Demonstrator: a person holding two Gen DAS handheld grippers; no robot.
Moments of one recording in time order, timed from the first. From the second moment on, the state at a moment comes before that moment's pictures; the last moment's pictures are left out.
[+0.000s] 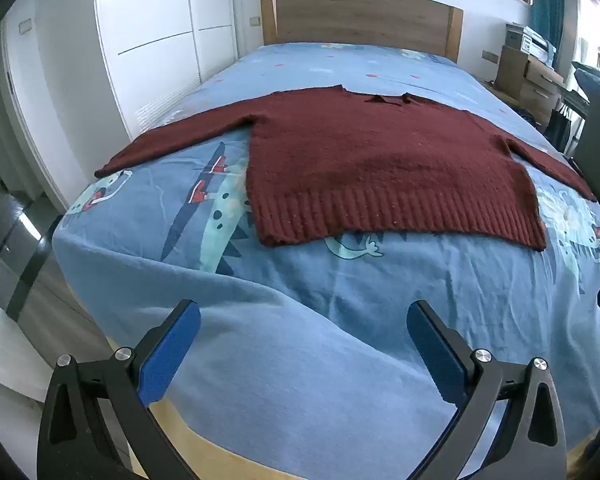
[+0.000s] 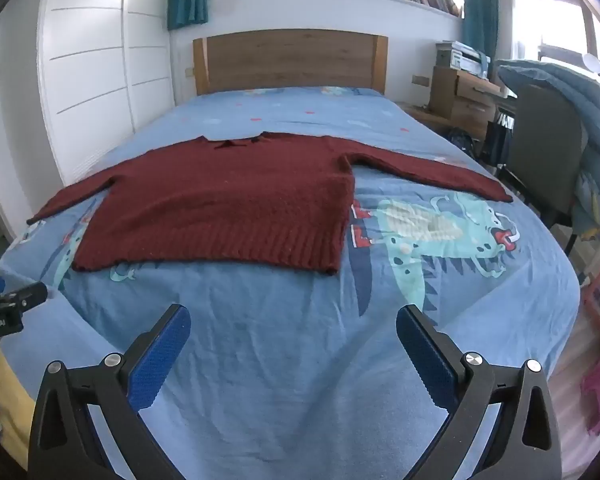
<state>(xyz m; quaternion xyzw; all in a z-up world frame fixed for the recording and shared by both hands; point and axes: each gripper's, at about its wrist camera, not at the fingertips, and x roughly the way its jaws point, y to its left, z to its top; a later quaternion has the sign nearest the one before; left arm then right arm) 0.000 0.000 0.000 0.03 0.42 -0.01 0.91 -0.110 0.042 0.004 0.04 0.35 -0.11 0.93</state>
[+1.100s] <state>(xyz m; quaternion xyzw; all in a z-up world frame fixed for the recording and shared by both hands) -0.004 -0.006 -0.016 0.01 0.43 -0.03 0.90 -0.111 0.031 -0.004 0.07 0.36 -0.12 0.92</state>
